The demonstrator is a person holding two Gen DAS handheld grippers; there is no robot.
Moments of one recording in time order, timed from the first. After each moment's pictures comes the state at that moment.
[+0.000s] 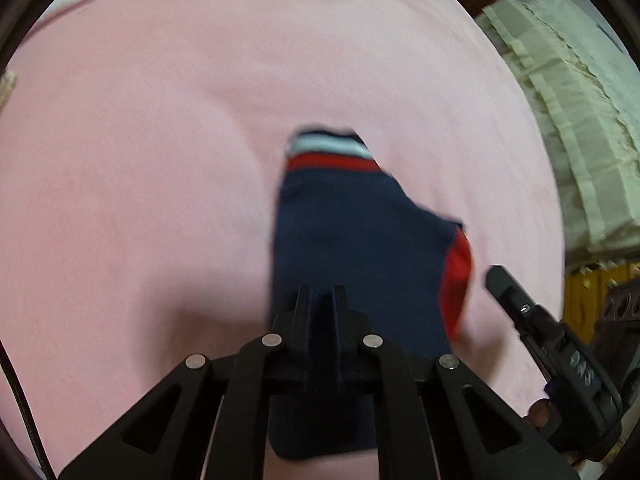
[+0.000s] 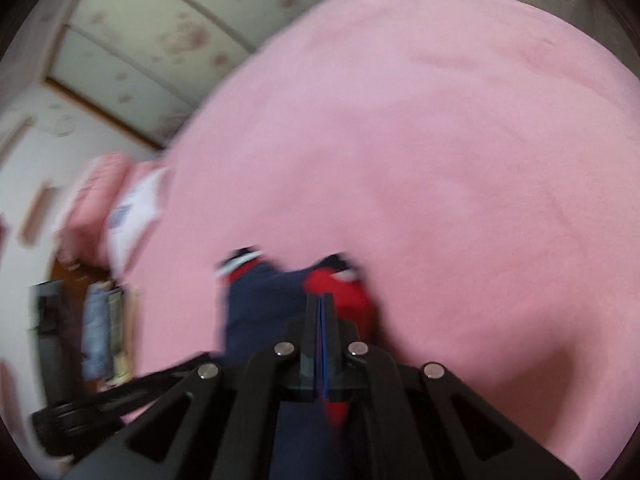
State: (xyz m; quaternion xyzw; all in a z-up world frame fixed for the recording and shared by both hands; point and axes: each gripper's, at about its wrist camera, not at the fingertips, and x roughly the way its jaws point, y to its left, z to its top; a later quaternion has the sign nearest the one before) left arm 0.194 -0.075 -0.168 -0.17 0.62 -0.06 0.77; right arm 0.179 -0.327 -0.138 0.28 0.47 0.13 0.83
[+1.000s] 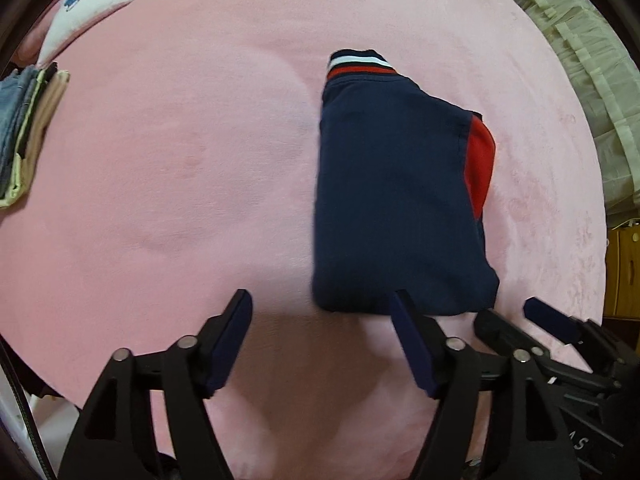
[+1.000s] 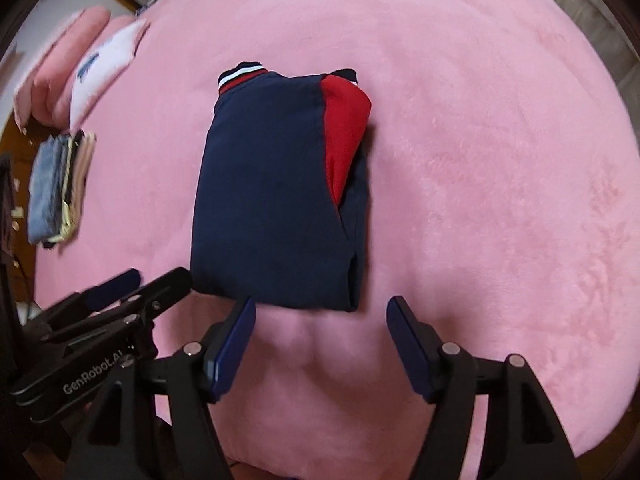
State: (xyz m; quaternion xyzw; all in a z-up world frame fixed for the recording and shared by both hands) left arm 0.116 -0.097 -0.137 -0.06 0.66 0.03 0.75; right arm 0.117 -0.280 -0.118 0.07 0.66 0.10 0.74
